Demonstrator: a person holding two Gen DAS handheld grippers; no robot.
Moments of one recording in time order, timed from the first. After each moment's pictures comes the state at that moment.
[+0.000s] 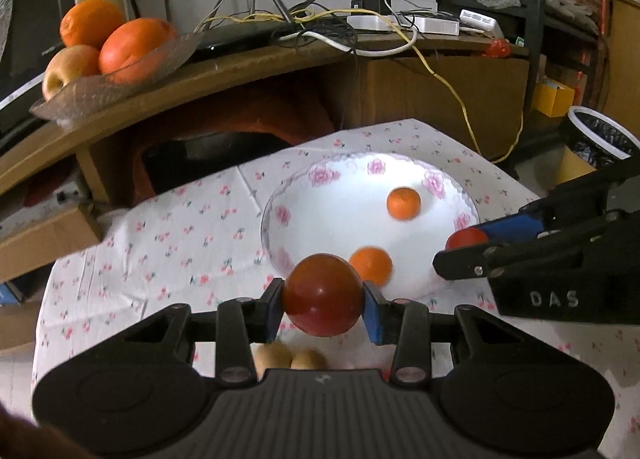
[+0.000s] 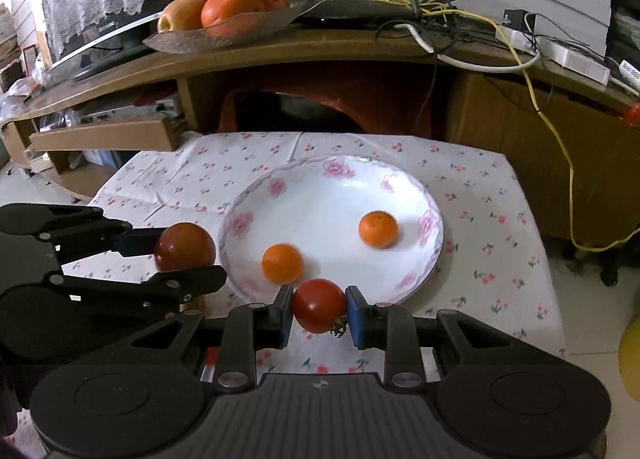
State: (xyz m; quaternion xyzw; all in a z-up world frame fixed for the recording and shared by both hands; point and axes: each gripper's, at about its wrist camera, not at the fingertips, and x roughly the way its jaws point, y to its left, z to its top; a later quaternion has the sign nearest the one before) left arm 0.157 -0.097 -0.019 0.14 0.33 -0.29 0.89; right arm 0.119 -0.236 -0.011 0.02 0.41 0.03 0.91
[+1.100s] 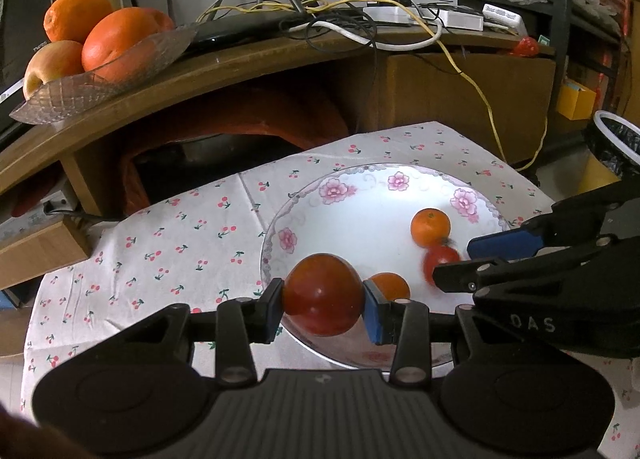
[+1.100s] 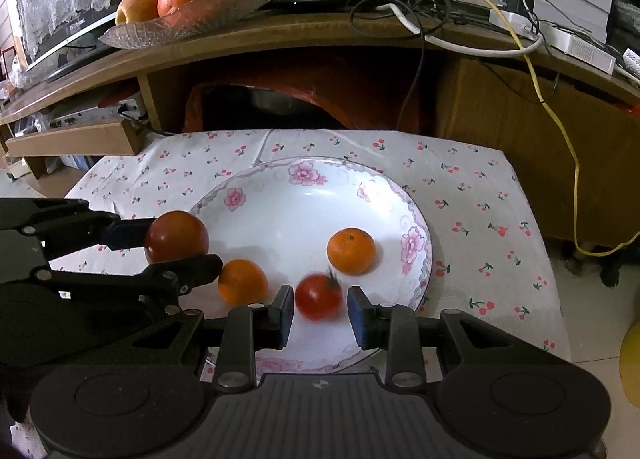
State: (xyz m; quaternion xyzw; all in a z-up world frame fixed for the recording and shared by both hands) left arm 0.193 -0.118 -0.029 0.14 0.34 -0.27 0.89; right arm 0.161 -0.255 -0.032 0.03 0.42 0.02 0.91
